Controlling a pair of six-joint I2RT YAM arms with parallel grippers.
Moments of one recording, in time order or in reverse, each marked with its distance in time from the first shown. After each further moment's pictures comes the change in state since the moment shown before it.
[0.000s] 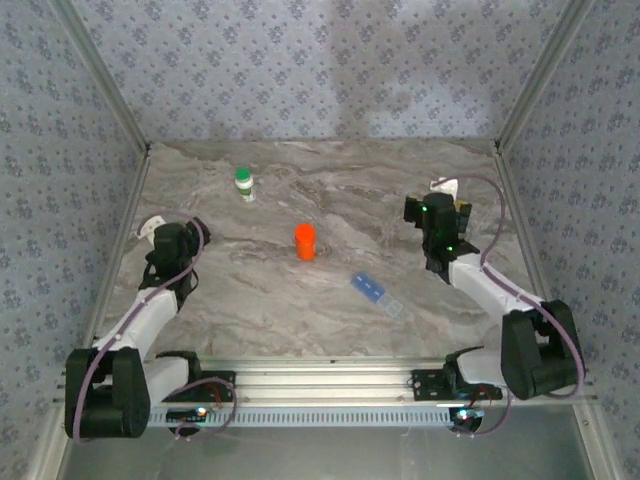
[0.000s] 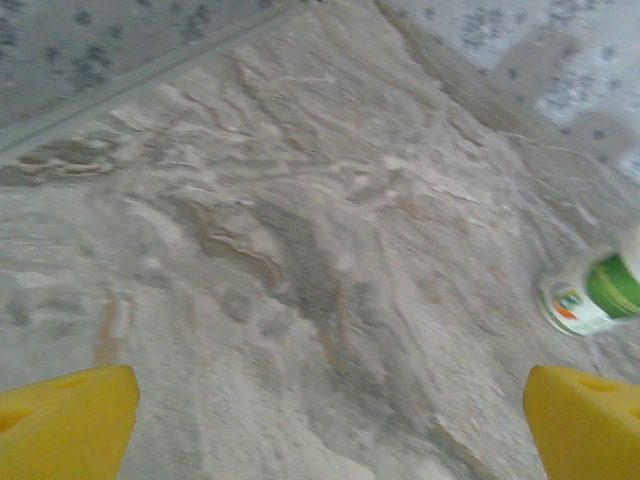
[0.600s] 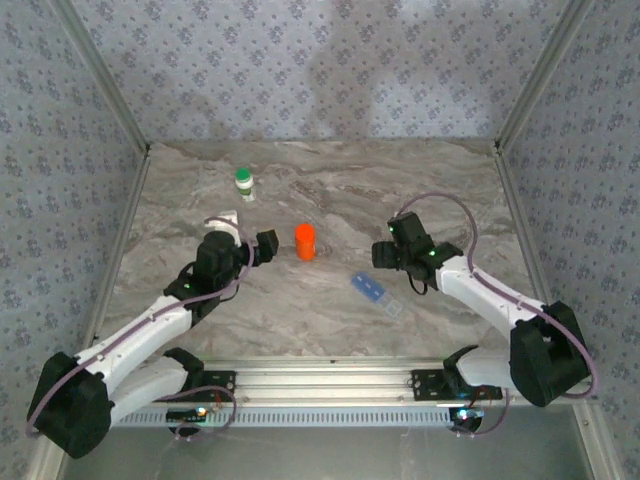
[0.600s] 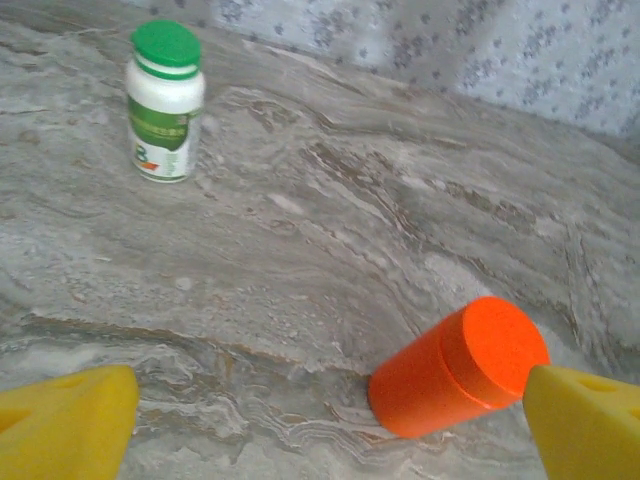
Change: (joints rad) left arm -0.519 -0.081 0.056 -0.044 0.085 0.120; right arm 0.196 -0.003 0.035 -0.529 -0.328 0.208
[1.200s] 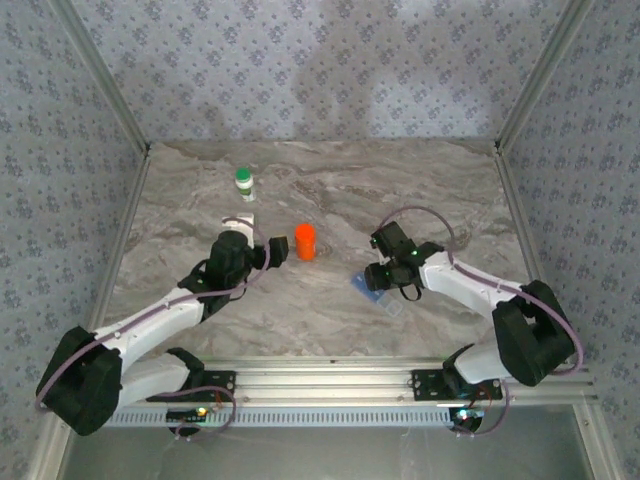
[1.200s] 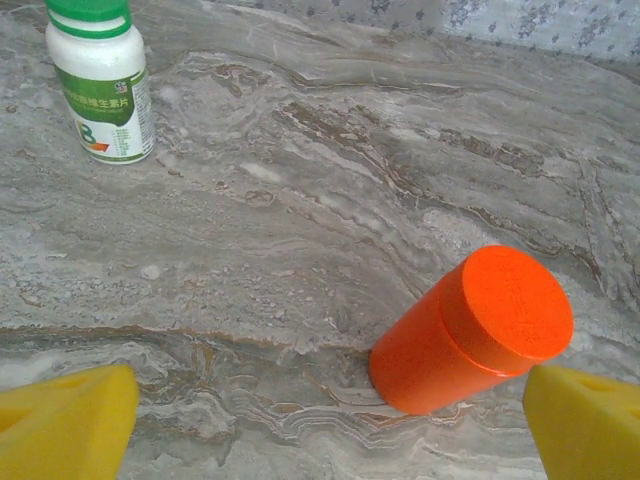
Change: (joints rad) left arm -0.038 0.118 -0.005 0.085 0.007 0.074; right arm 0.076 0.115 0.017 -0.128 -0.154 -0.059
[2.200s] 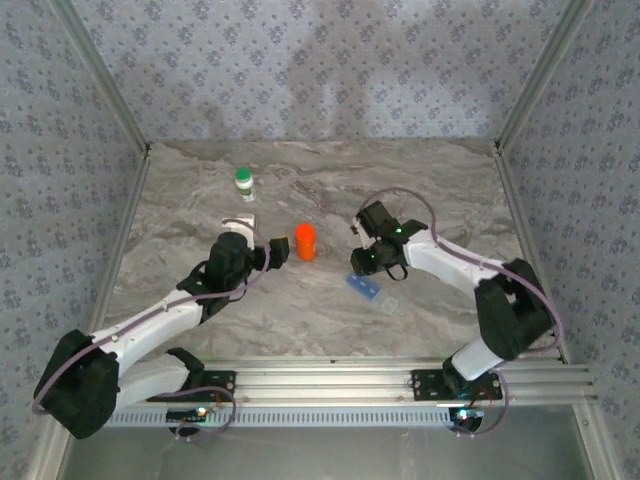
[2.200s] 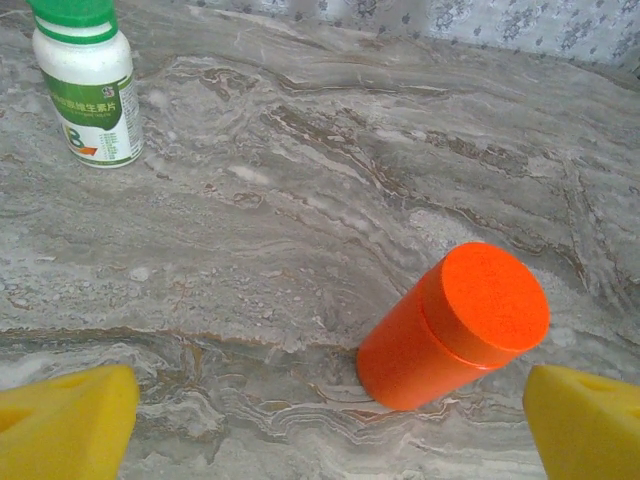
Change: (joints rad) left arm -0.015 -0.021 -0.006 -0.003 0.007 0.000; right arm 0.015 0.117 0.225 -0.089 -0.034 -0.066
